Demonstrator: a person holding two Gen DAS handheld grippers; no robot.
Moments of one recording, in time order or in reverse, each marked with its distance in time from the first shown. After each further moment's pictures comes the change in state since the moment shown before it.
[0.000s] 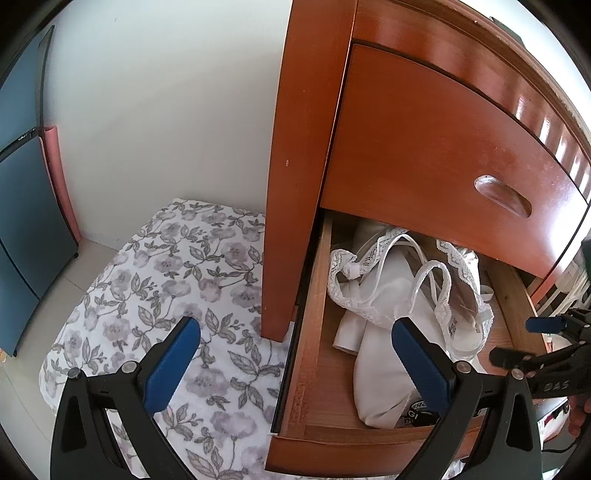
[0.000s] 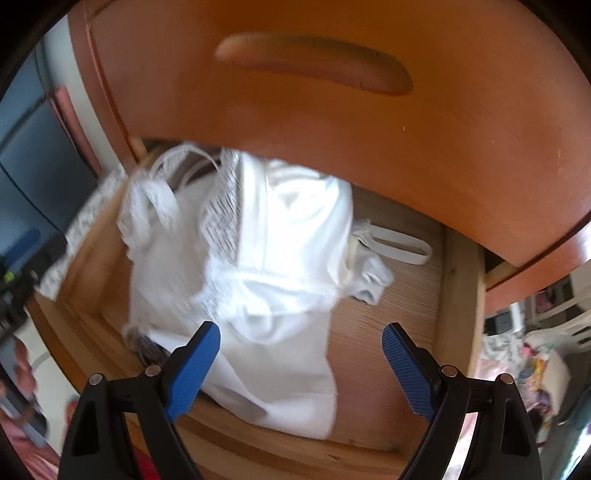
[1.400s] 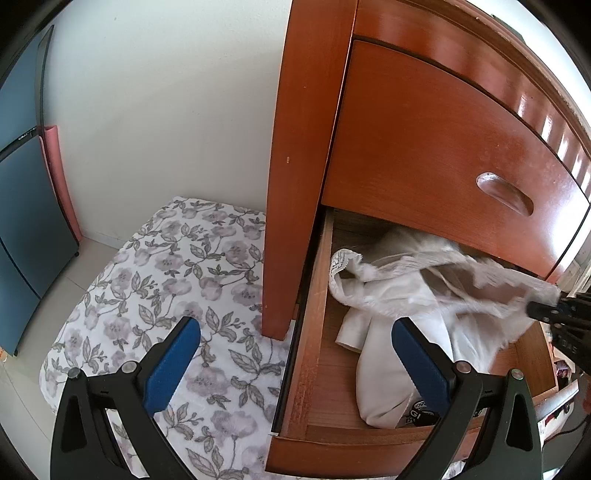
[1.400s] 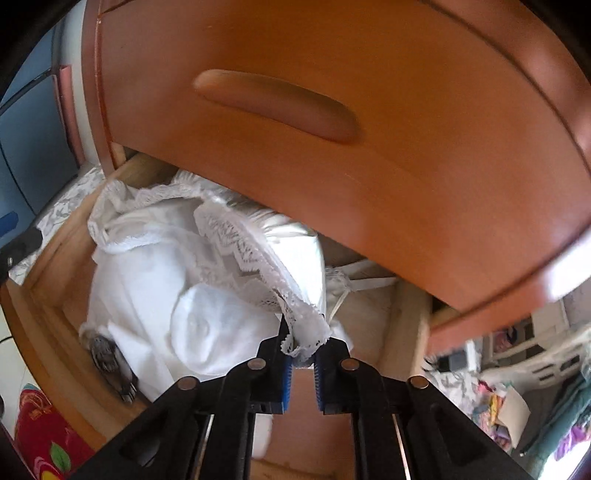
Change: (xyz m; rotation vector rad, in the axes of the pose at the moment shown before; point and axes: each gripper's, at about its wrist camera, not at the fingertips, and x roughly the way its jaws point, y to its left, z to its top) left arm -0.001 0.002 0.001 -0.005 0.006 0.001; right arm -0.039 -0.026 -0.015 -0.076 -0.160 -0.169
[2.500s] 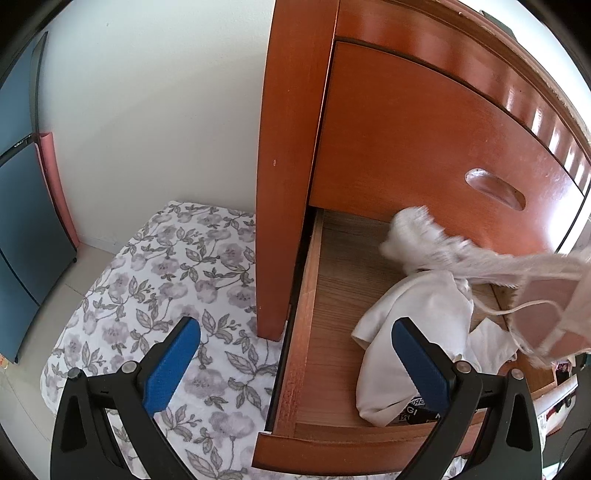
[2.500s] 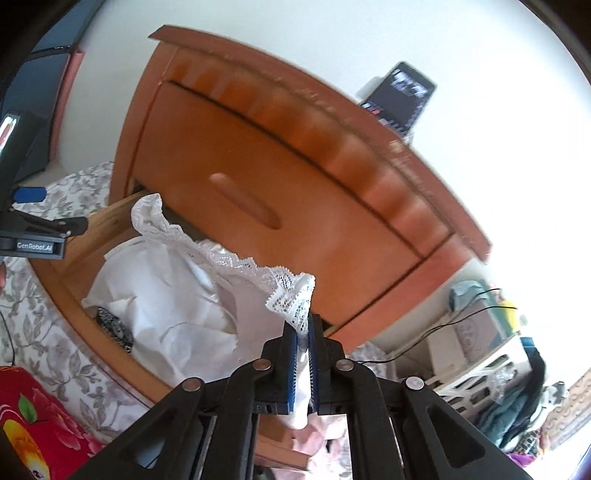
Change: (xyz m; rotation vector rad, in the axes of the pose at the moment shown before) left arm -0.001 -0.004 -0.001 0.022 -0.005 -0.010; right arm -0.131 0.016 -0.042 -0.125 -0.289 -0.344
